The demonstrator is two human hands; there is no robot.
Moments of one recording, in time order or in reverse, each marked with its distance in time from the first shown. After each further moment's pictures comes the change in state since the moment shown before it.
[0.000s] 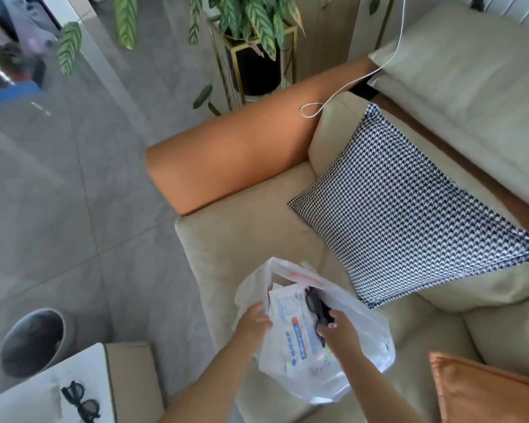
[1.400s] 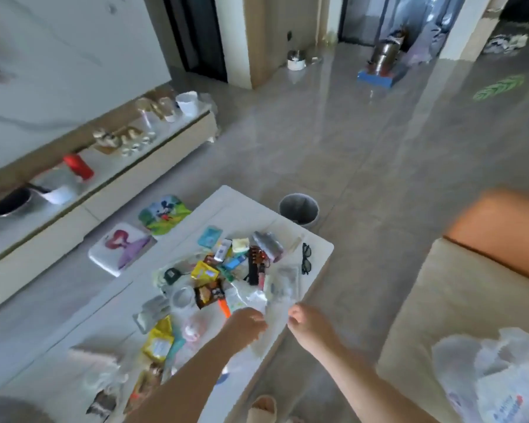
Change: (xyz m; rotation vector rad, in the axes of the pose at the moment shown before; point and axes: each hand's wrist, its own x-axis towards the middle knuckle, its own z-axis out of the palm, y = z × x) left_hand -0.328 -0.445 -0.219 -0.482 0.585 -0.111; right_hand -0.438 0.024 0.308 -1.073 -0.642 -1.203
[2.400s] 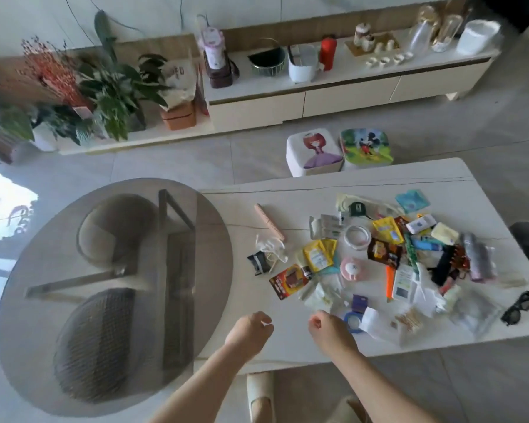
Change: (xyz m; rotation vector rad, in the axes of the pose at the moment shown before) left_hand -0.122 -0.390 -0.082 -0.428 0.327 -0.425; right_hand -0.067 -0.203 0.308 -0.430 -0.548 -0.265
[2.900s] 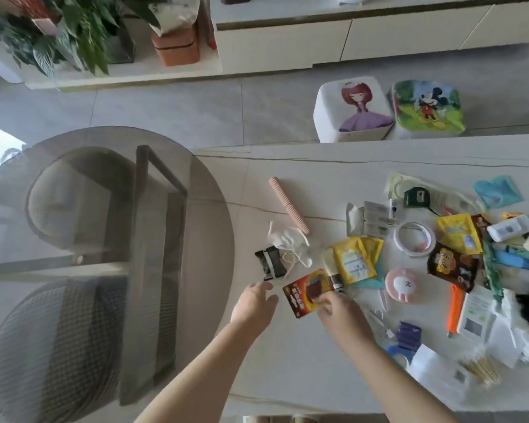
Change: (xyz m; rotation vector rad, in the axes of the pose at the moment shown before) left_hand 0.215 -0.018 -0.009 -0.053 0.086 -0.050; right_hand 0.209 -0.009 0.051 -0.058 0.051 -0.069
